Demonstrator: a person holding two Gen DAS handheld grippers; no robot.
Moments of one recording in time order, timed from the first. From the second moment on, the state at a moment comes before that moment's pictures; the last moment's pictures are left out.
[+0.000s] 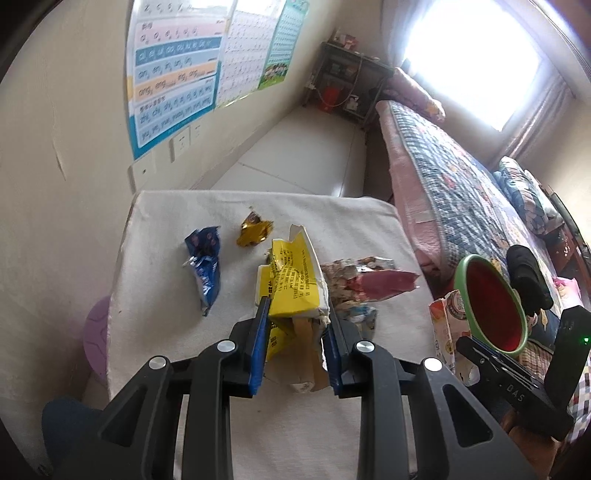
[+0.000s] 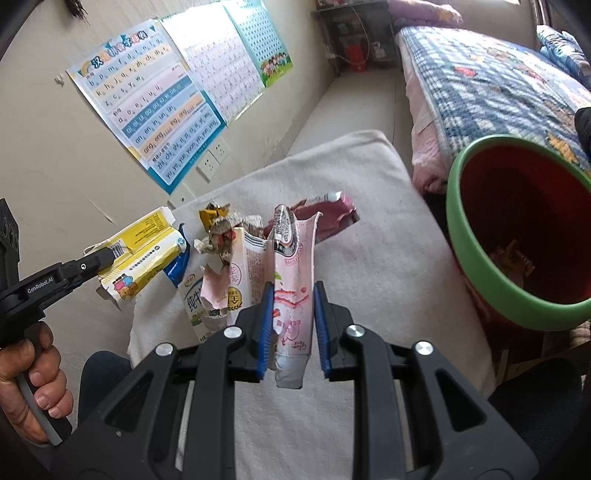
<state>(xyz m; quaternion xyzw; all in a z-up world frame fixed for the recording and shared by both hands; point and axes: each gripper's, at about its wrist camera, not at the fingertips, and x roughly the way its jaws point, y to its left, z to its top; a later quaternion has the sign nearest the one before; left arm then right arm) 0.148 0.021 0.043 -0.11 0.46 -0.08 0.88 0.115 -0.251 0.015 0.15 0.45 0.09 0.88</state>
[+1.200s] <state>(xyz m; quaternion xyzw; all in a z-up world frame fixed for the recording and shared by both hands) 0.171 -0.252 0.097 -0.03 0.44 -0.31 0.84 0.083 -0.471 0.056 0.21 0.36 -0.07 0.91</state>
